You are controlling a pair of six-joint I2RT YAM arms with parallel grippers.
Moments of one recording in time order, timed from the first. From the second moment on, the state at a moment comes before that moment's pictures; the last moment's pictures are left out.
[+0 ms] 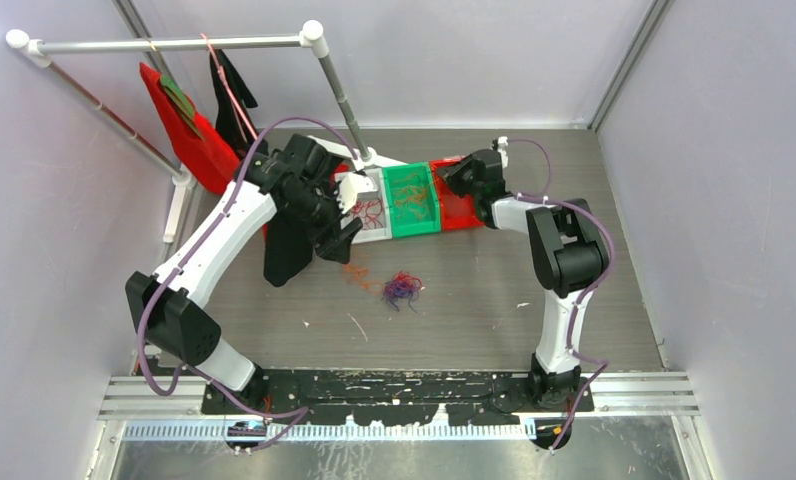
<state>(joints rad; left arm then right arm) -0.46 1.56 1.58 -1.22 0.54 0.60 0.26 2.00 1.17 0.47 -0.09 1.07</state>
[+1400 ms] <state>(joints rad) -0.39 1.54 1.58 -1.16 0.52 0.60 0.51 2.11 1.52 -0.11 0.14 0.51</state>
